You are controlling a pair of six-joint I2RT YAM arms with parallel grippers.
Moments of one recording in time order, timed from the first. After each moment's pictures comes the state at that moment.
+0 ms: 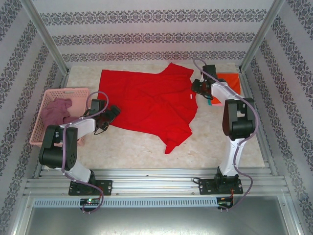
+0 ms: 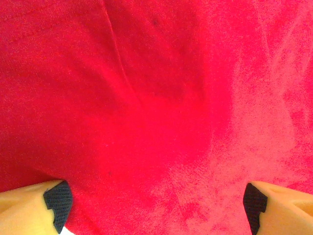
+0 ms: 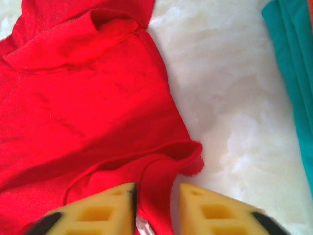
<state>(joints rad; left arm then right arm) -0.06 1.58 0.73 -0.07 0.16 -0.95 0.07 2.04 1.53 -0.41 -0.15 0.39</state>
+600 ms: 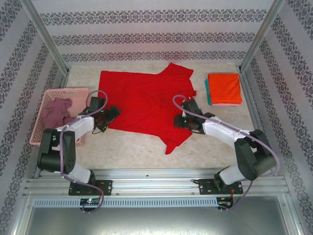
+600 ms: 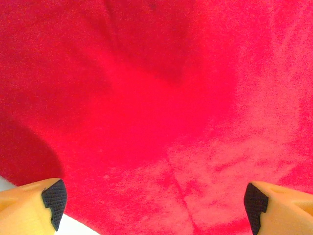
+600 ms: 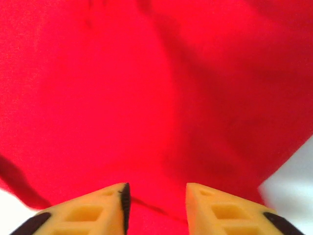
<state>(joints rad) -0.07 1.53 0.81 -0.28 0.18 -0.91 0.50 1.48 0.80 -0.32 -0.07 0.54</state>
